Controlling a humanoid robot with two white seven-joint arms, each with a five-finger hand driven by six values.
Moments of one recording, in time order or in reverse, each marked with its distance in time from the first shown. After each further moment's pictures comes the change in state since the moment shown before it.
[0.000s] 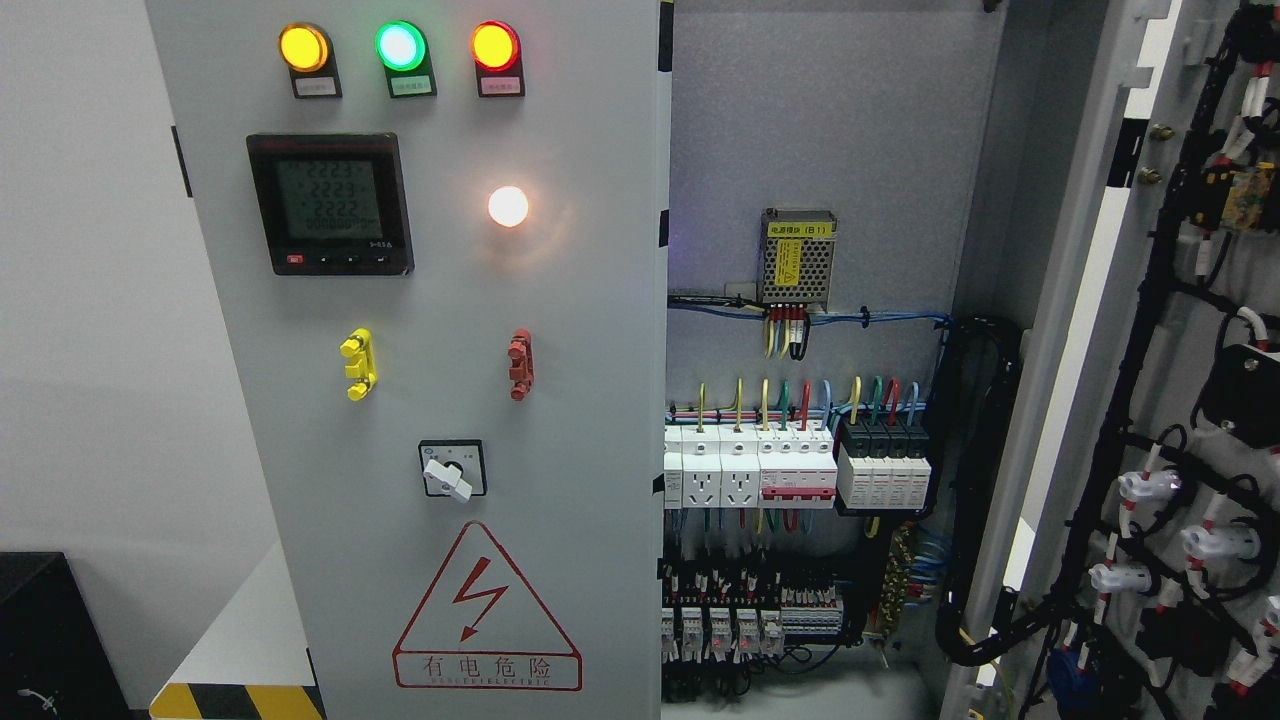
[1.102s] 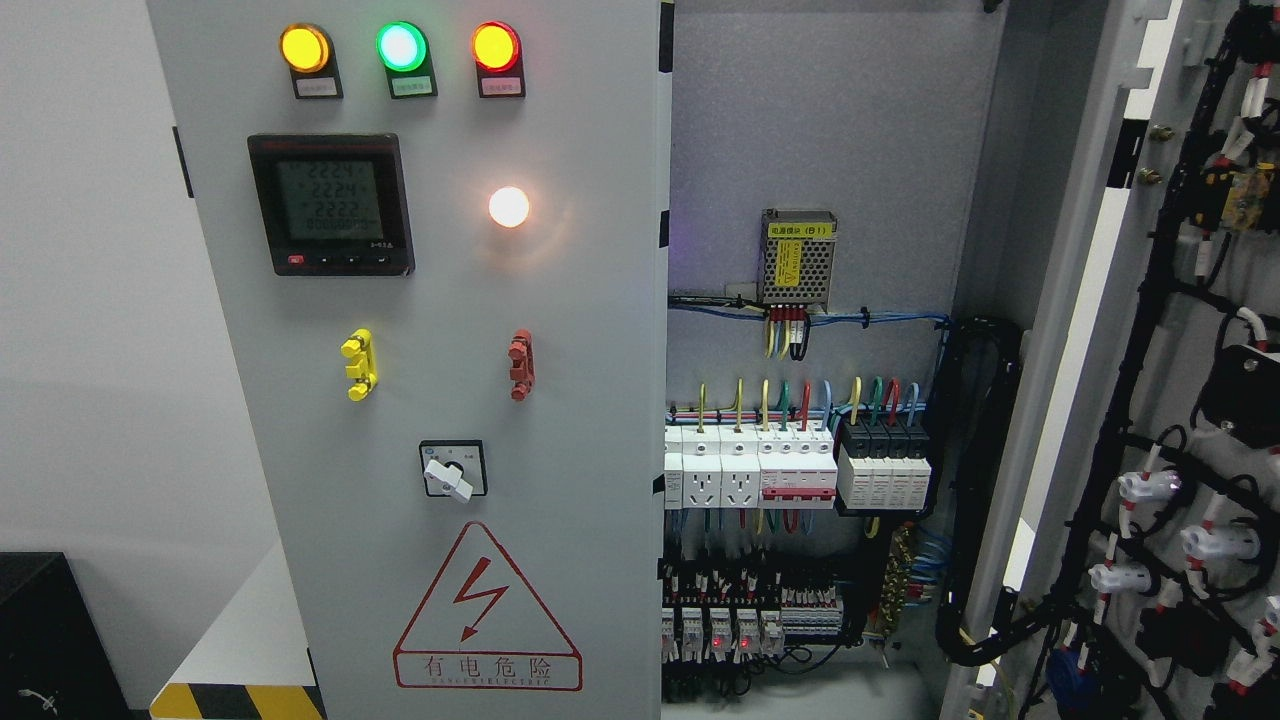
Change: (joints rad) left arm 0.361 -0.229 0.185 0.793 -0.011 -0.017 -0.134; right arm 0.000 0.000 0.000 0.000 0.000 0.000 0.000
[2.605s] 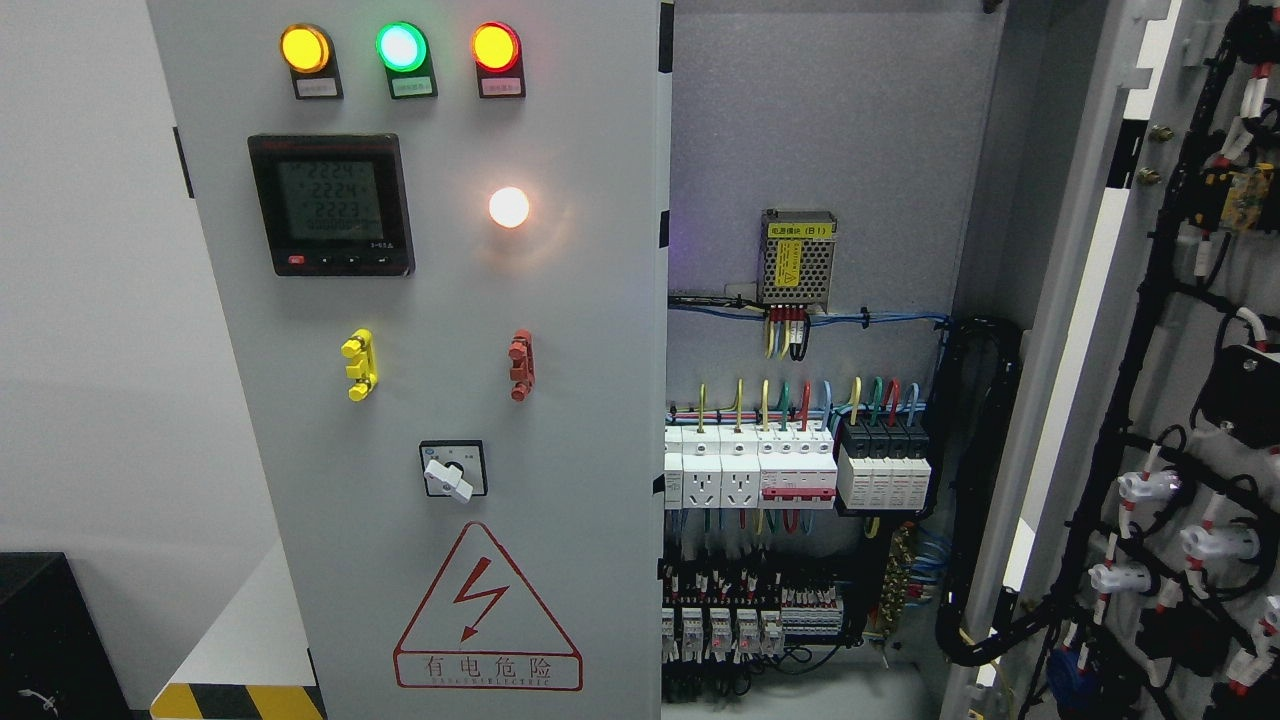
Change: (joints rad) left arm 0.095 -0.420 0.261 0.909 -0.452 0.015 -0.019; right arm 0.000 0.000 0.000 0.000 0.000 0.000 0.000
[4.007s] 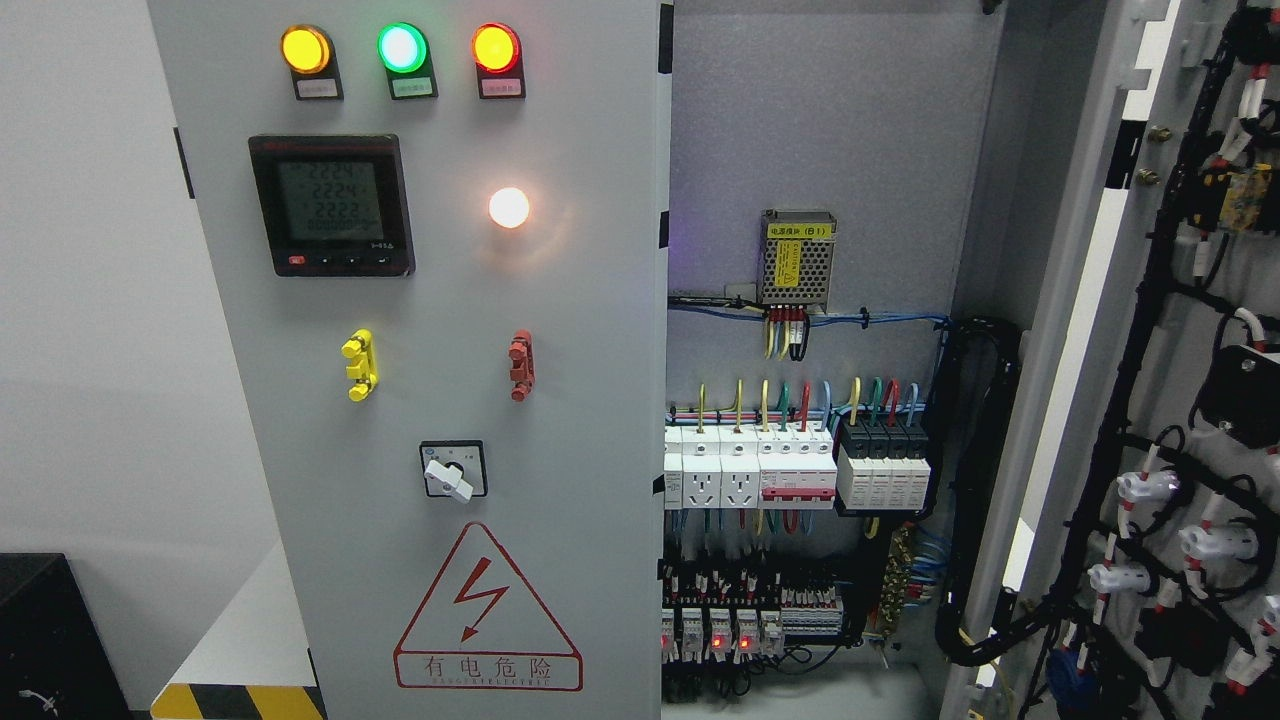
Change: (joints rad) left arm 0.072 -0.091 0.168 0.148 -0.024 -0.011 -0.006; right arm 0.181 -0.017 0.007 -0.333 0.000 -0.002 0.000
